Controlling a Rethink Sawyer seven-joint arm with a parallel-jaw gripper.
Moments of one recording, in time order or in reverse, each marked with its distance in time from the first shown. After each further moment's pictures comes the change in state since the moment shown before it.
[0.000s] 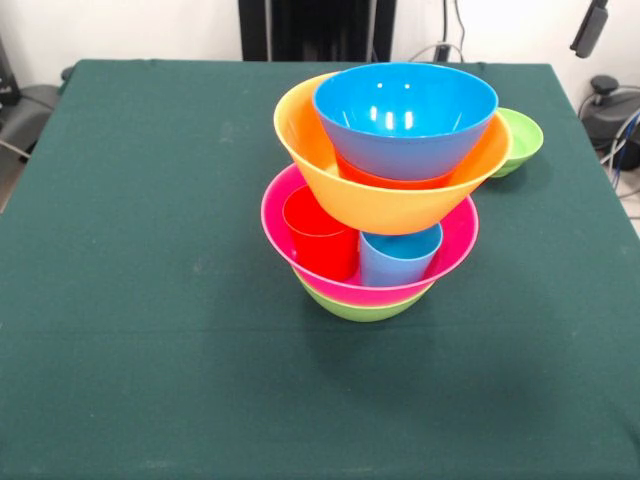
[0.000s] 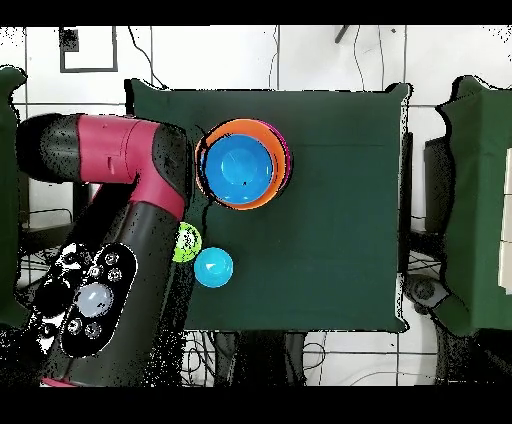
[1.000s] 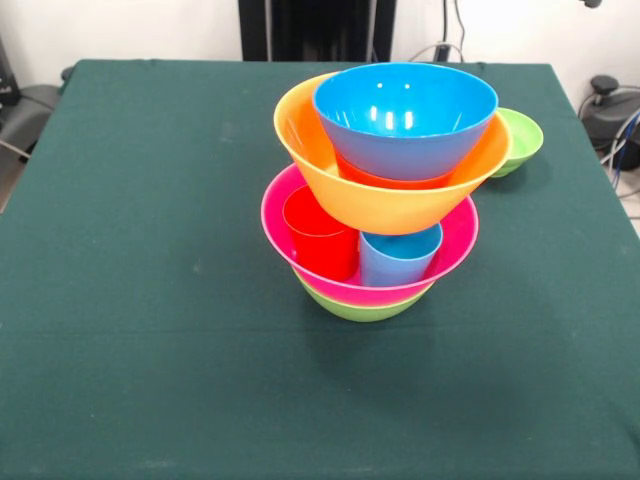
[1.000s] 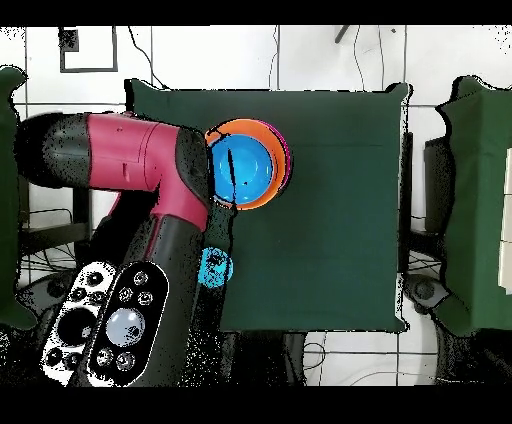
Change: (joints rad) arm -0.056 -0.134 0.101 0.074 -0.042 0.000 0.000
